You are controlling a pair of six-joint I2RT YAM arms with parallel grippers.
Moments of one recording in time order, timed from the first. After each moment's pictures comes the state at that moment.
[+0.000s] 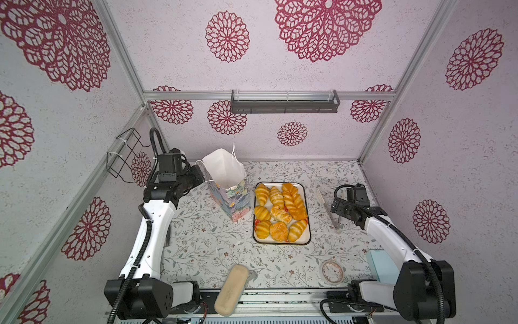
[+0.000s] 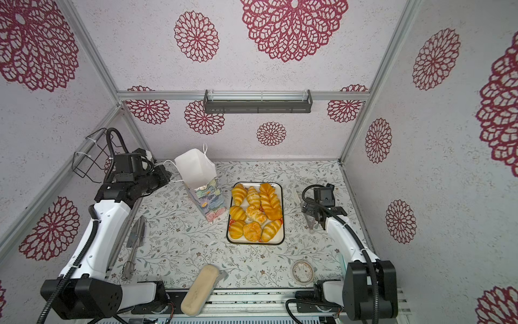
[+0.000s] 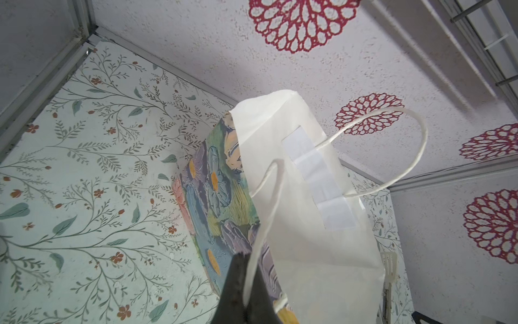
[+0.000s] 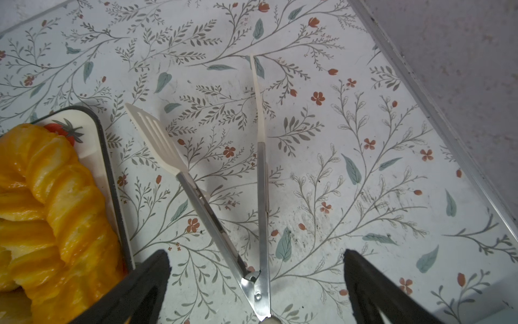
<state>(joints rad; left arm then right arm) 0.03 1.31 1.38 -0.69 0.20 -0.48 0.08 1.28 0.84 -0.49 0.23 0.44</state>
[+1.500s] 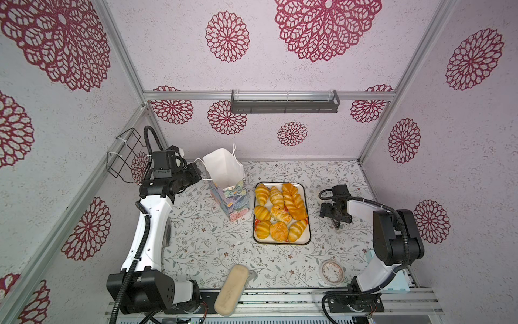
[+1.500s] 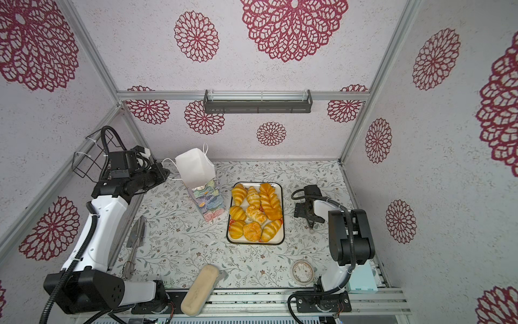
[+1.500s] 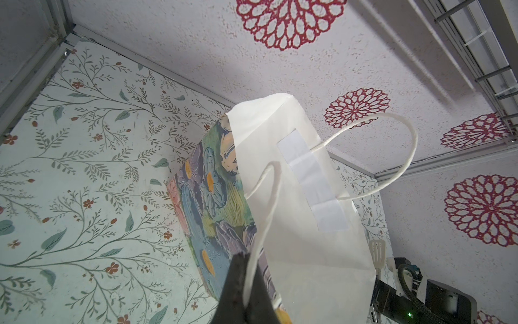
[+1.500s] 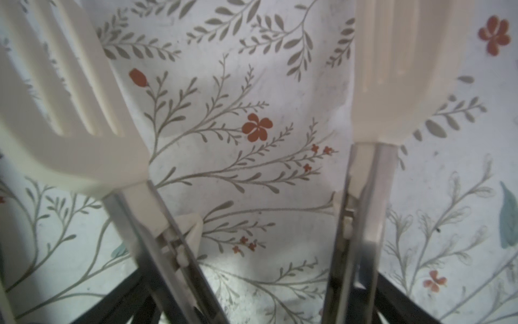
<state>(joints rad) 0.09 1.36 1.42 -0.70 0.31 -0.43 0.10 1.73 0.97 -0.42 0.13 0.30</state>
